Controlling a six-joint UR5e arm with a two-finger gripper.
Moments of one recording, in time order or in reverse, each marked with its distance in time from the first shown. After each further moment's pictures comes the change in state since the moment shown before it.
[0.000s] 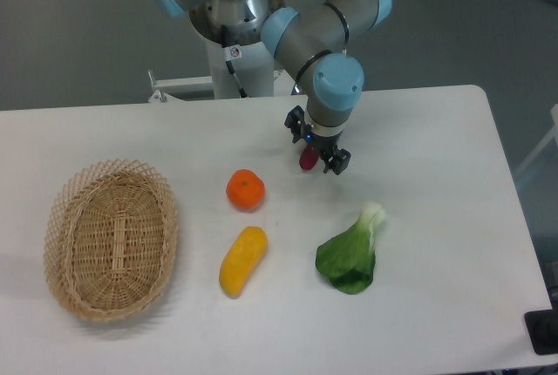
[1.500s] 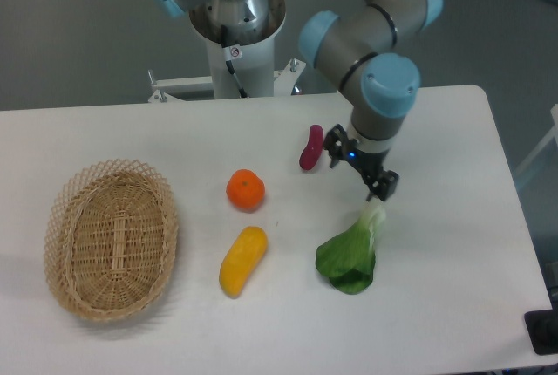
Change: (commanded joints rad) arm 0.008 -0.026 0.201 -0.120 -0.055 0.028
